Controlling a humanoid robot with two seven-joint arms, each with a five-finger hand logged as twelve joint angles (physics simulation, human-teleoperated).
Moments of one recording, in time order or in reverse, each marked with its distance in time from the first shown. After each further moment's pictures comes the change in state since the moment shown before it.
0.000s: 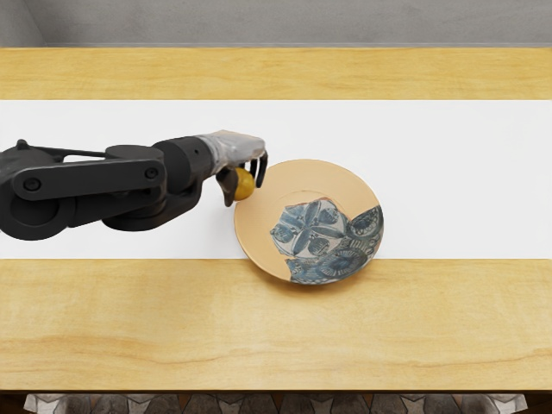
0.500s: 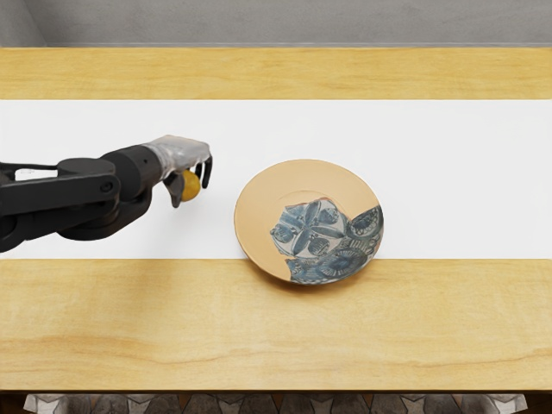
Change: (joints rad) left arm 0.064 0.143 0.049 -0.006 0.087 0.014 0.000; right arm 0.000 0.000 0.000 0.000 0.000 0.000 0.000
